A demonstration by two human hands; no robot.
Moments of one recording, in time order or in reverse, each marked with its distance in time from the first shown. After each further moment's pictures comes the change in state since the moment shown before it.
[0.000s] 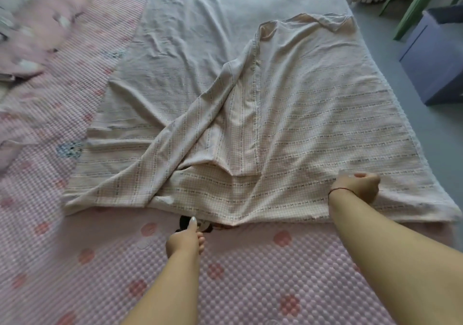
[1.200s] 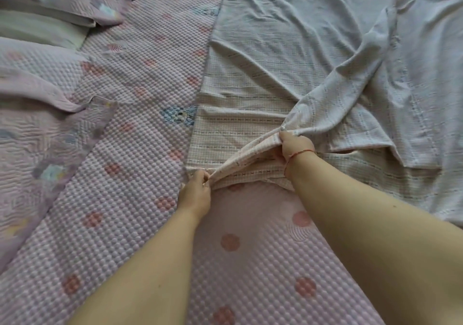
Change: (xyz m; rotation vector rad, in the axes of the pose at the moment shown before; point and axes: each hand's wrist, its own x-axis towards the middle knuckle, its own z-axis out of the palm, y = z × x) left_hand 0.274 0.161 -0.246 0.847 -0.233 0.792; right_hand -0.403 -0.016 0.290 0.052 -0.804 0.002
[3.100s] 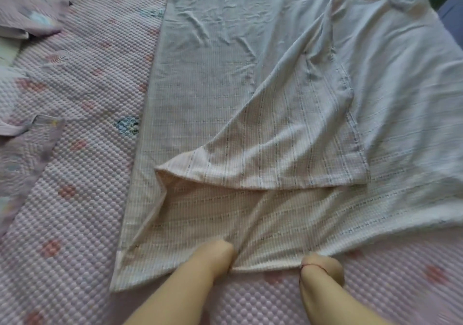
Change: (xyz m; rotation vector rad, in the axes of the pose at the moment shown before) left_hand -0.082 0.045 0.074 0.766 -0.833 0.327; right_hand -0.106 0.162 -0.136 -0.083 0.683 0.595
